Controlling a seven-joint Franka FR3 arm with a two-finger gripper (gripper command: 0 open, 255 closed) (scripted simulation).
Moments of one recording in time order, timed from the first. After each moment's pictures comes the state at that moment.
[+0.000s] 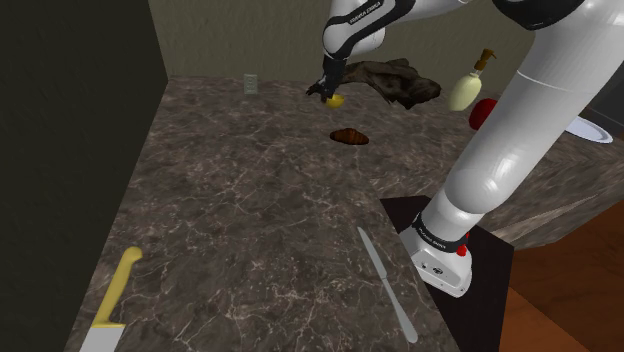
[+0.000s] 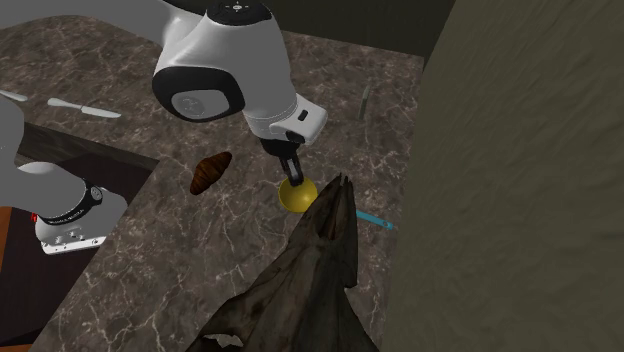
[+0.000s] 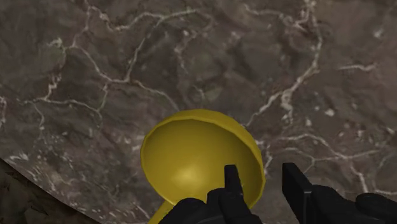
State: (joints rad) arm -0.15 0.07 -0.16 -2.18 -0.12 2.37 -0.20
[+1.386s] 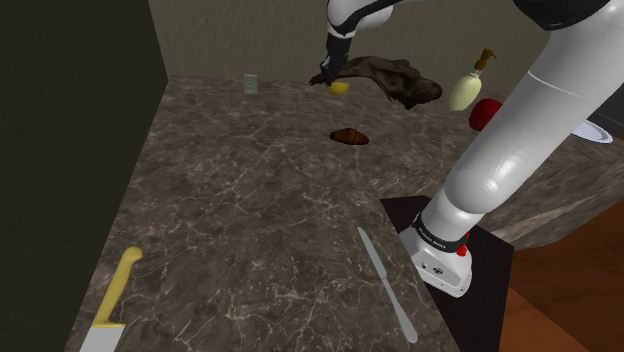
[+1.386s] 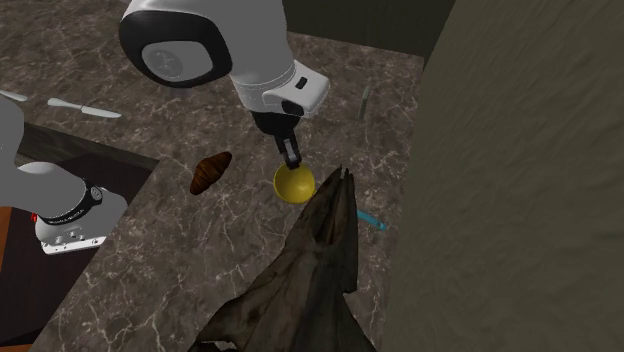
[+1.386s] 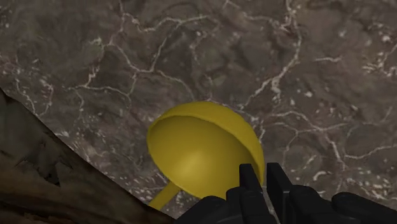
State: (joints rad) arm -0.15 0.00 -0.16 -2.10 -0.12 2.21 -0.21
